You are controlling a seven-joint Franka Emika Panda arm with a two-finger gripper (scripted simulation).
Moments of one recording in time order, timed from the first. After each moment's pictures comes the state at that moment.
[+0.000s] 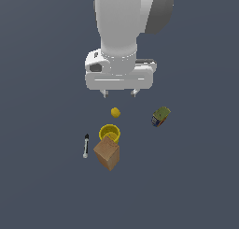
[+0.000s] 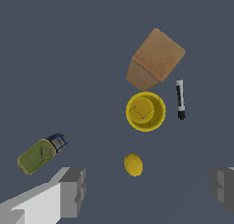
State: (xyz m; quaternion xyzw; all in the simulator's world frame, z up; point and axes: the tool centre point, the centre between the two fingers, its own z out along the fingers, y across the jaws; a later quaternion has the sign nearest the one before) arm -0.001 0.001 0.307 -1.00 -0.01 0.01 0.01
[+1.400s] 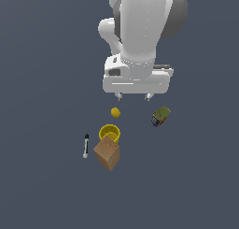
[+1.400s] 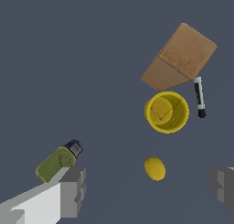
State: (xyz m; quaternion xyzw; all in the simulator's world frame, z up) arm 0.002 0.051 0.293 -1.00 0.02 0.01 0.01
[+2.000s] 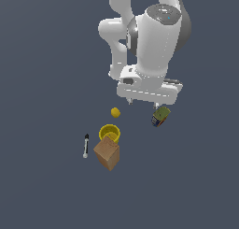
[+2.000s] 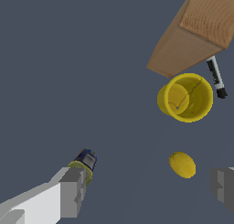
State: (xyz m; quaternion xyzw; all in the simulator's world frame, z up) arm -0.005 0.091 0.250 -0.99 0.11 0.01 0.00
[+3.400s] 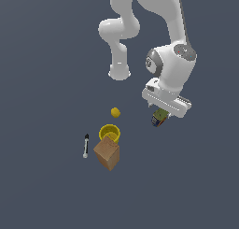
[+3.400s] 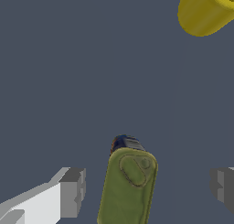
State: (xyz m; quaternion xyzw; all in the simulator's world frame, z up) arm -0.055 0.191 0.147 -0.94 0.34 0.00 0.00
